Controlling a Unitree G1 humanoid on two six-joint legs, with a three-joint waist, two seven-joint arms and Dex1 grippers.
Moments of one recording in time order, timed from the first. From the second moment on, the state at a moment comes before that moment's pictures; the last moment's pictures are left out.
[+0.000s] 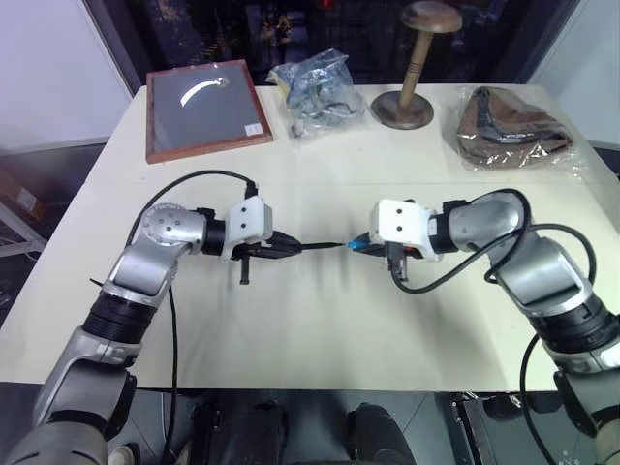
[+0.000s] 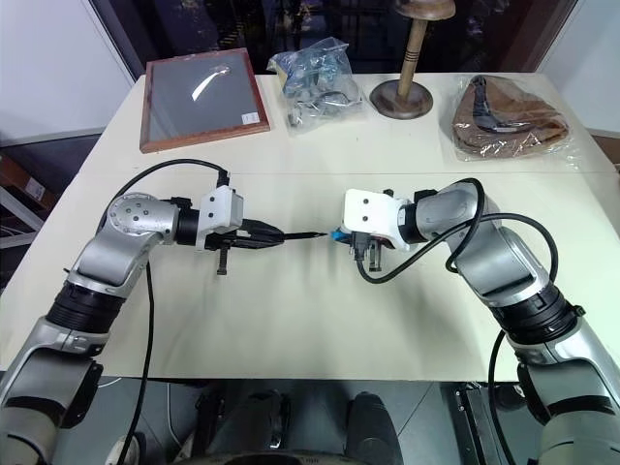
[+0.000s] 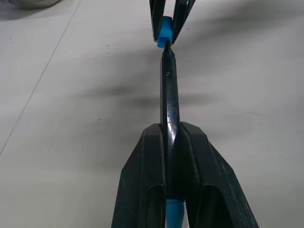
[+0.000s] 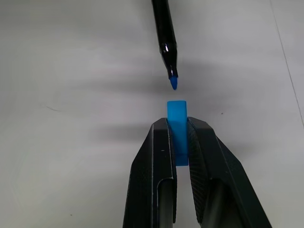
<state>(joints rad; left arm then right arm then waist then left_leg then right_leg) -0.64 0.62 -0.22 0.06 -0.20 0.17 -1.23 -0.68 -0.81 0.32 -0.30 0.05 0.56 1.13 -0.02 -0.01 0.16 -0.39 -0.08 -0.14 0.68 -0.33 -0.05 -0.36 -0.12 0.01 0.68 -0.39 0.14</state>
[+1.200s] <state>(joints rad) -0.64 0.62 -0.22 0.02 -0.20 0.19 -1.24 -0.71 -0.75 0.35 -0.34 0.06 0.63 1.11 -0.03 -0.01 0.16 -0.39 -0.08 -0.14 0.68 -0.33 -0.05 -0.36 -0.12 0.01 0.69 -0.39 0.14</state>
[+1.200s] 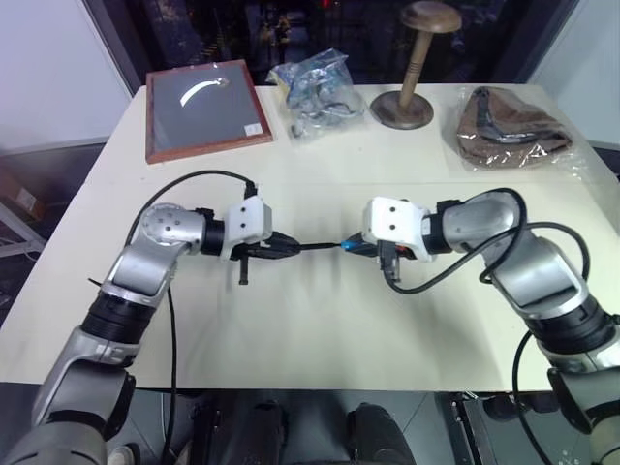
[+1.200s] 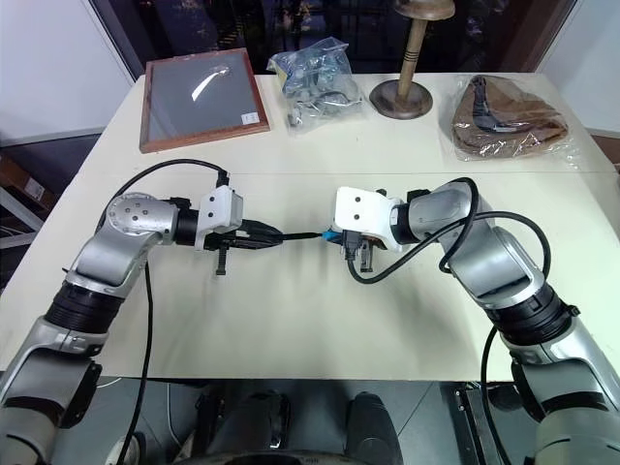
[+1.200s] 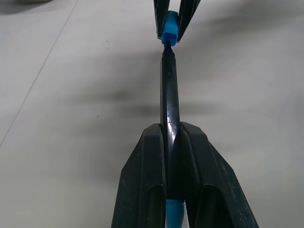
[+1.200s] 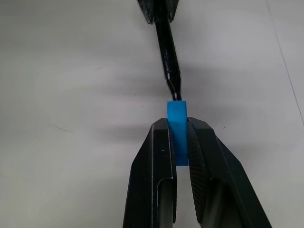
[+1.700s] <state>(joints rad) -0.62 0.64 -0.22 -0.02 -0.18 0.21 -1.24 -0.74 -0.73 0.38 -0.30 0.03 0.59 1.15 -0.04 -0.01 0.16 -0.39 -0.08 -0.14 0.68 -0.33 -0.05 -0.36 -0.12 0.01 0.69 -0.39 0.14</state>
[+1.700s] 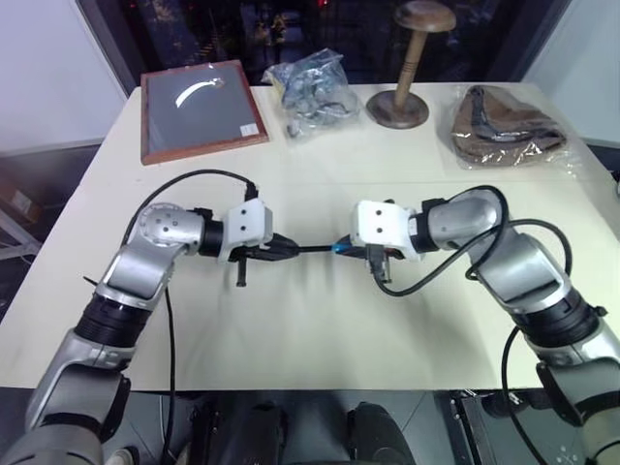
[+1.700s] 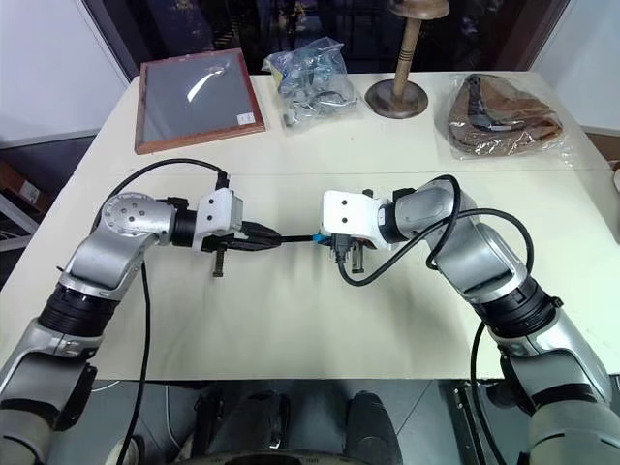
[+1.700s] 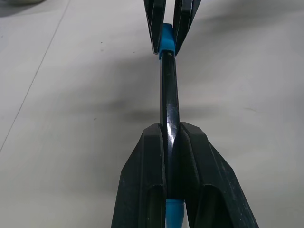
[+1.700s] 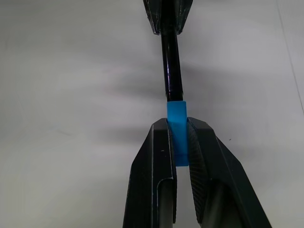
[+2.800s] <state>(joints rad) -0.62 0.59 -0.21 0.07 -0.05 -0.03 -1.21 -0.77 -0.68 0.40 -0.31 -0.02 0.74 1.14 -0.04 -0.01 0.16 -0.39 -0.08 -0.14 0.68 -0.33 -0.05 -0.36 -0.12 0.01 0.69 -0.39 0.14</state>
